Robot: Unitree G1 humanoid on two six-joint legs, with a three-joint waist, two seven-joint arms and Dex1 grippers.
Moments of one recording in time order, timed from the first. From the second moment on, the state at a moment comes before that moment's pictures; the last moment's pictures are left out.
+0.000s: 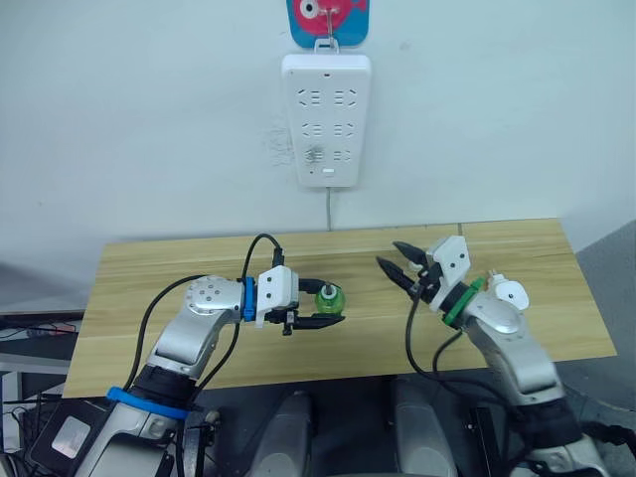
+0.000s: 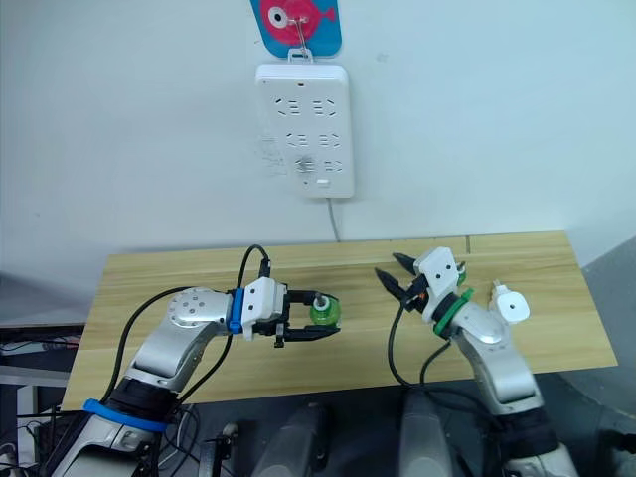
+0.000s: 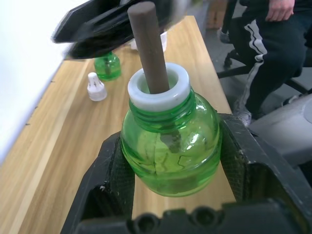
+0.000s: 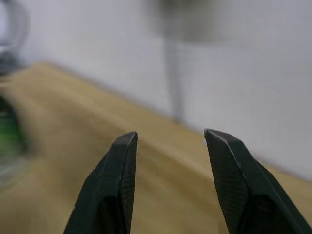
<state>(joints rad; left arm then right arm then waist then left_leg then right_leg) -0.38 0.50 -0.21 0.08 -0.27 0.09 -1.21 -0.19 -0.45 0.12 -0.31 0.39 0.38 0.65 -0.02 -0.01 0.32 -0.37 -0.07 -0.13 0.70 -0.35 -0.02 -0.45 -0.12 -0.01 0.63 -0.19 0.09</state>
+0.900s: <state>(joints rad) -0.43 0.42 -0.21 0.11 -0.26 0.06 -1.19 -0.33 -0.42 0.26 -0.38 0.42 0.55 0.76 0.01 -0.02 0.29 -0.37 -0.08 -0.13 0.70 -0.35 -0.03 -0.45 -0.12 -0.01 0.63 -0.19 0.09</state>
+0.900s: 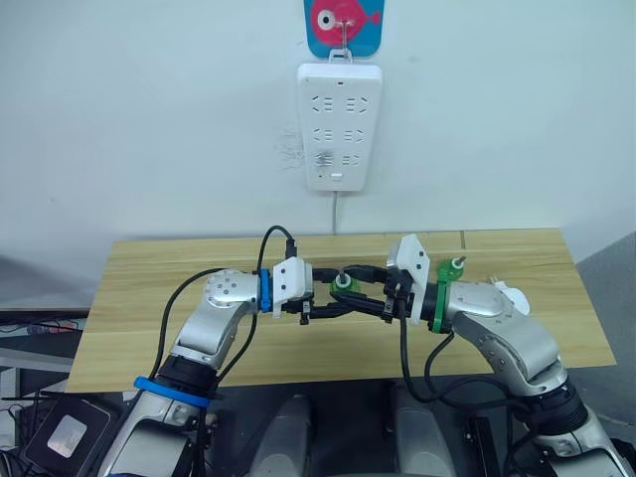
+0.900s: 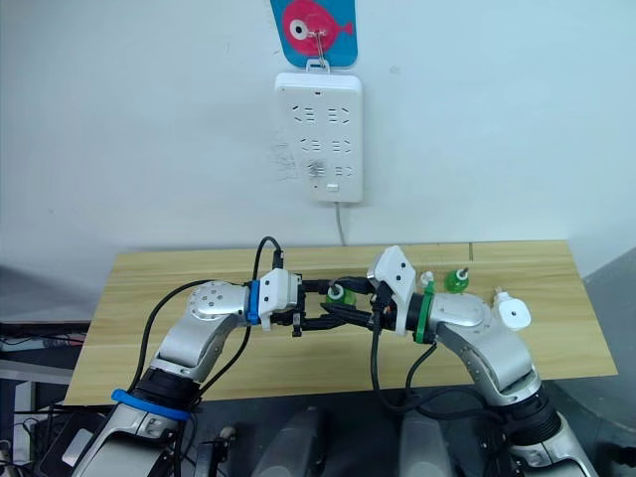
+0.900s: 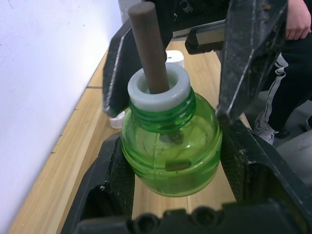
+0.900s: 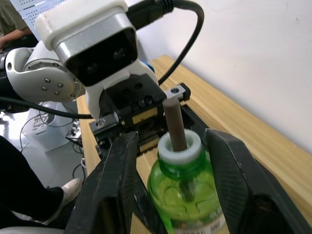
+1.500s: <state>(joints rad) -0.41 0.33 -0.16 0.04 -0.30 0.13 -1.02 -0.31 -0.28 -0.05 -0.36 0.65 0.75 0.53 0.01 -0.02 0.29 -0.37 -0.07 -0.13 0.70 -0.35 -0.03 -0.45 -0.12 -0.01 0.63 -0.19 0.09</state>
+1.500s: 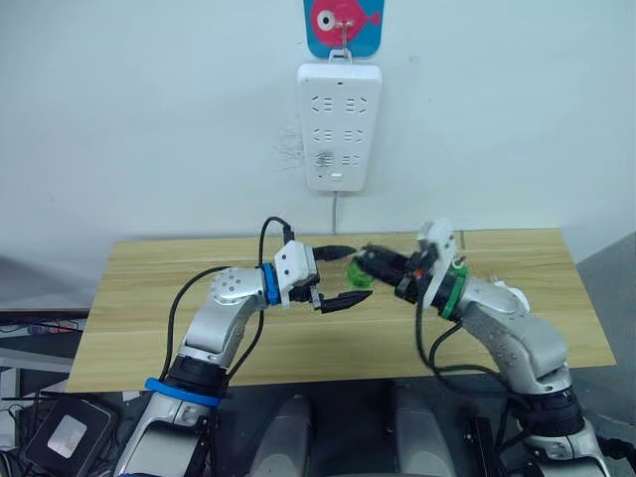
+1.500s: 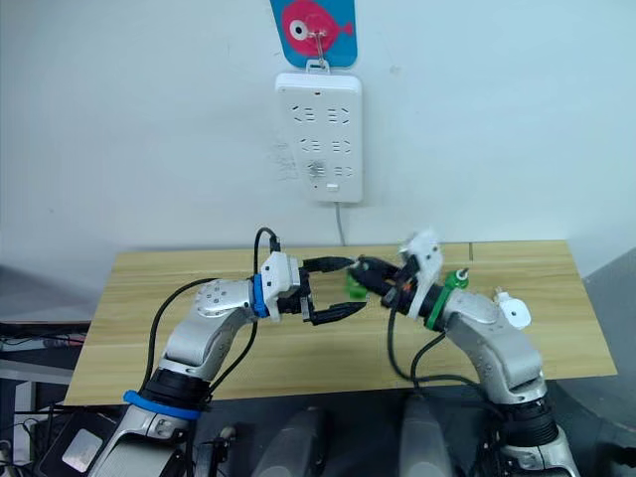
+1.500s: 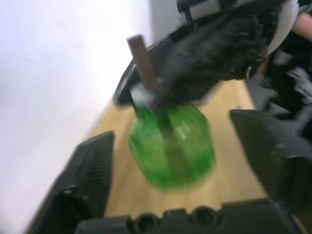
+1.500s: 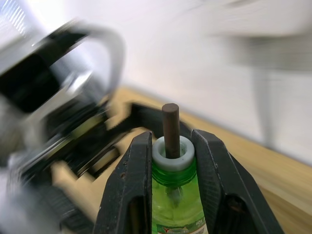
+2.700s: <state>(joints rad) -0.40 0.07 -0.19 0.01 -0.19 -0.01 -0.62 -0.37 -0.13 -0.27 -0.28 1.59 0.82 -0.27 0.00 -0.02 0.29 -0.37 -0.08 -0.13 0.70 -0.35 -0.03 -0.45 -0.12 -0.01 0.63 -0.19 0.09</state>
